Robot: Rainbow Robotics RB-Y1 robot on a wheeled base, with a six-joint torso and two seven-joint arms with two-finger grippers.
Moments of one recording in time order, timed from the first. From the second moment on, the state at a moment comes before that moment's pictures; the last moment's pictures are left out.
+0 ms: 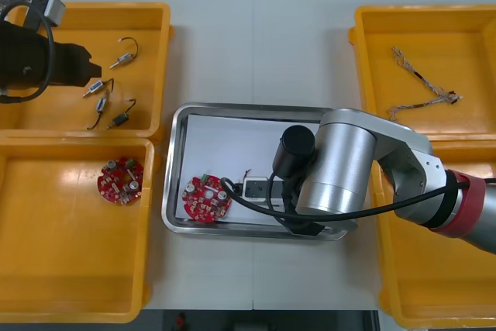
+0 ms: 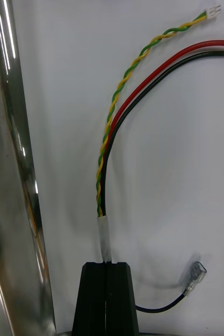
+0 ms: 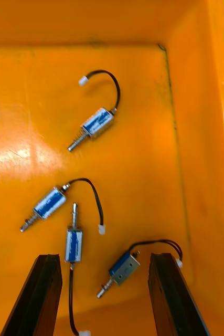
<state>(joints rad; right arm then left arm) -0.74 -0.61 0.96 -1.95 -0.63 1.60 1.79 -0.50 0.78 0.03 -1.70 0.85 1.30 -1.40</state>
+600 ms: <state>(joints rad) -0.74 -0.61 0.96 -1.95 -0.68 1.55 1.74 -0.50 0.78 -0.08 -1.52 0.83 0.99 -1.67</state>
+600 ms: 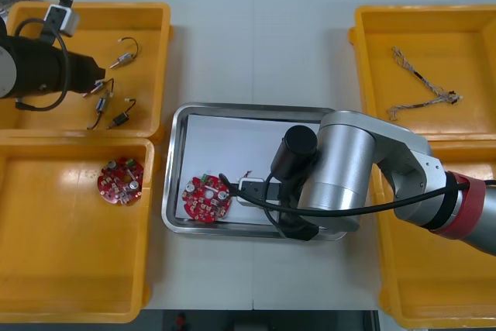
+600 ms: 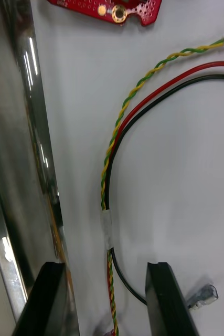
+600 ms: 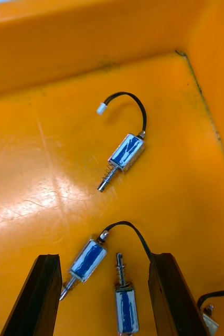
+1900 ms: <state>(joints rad) -0.73 -0.59 0.37 -2.19 -0.71 1.92 1.70 -0.51 0.74 -0.17 -1.39 0.71 0.83 -1.67</state>
